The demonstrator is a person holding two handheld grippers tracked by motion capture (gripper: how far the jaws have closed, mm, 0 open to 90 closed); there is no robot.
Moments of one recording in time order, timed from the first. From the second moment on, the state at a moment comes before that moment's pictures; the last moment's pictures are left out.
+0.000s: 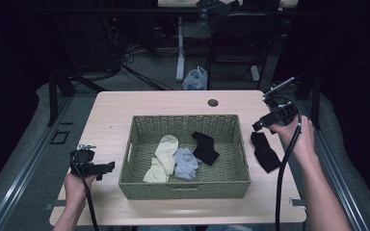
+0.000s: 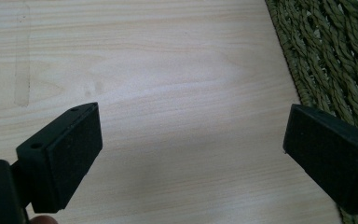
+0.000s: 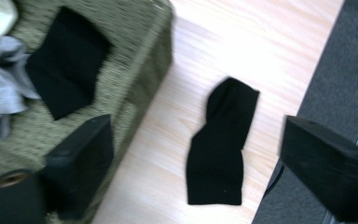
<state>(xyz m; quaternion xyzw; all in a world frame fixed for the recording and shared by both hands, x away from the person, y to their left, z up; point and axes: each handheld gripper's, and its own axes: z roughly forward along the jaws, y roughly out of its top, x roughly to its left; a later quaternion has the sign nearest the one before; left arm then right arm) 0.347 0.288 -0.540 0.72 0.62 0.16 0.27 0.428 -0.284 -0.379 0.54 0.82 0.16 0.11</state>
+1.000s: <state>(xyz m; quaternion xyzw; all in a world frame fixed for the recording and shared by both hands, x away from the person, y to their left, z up) 0.347 0.288 -0.540 0.73 0.61 0.16 0.27 0.447 -0.133 -0.405 0.43 0.88 0.17 0.09</state>
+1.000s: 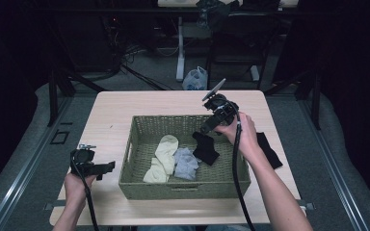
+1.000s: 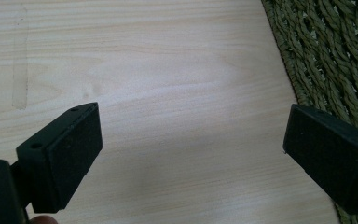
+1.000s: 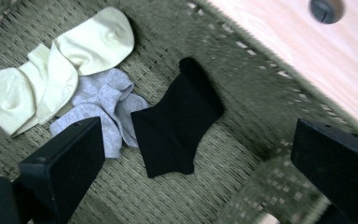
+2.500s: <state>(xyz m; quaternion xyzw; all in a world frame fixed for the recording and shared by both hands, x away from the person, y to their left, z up) 0.348 0.289 -0.541 0.72 0.61 0.15 0.27 0.481 -0.099 -0.500 0.43 0.90 0.05 0.02</state>
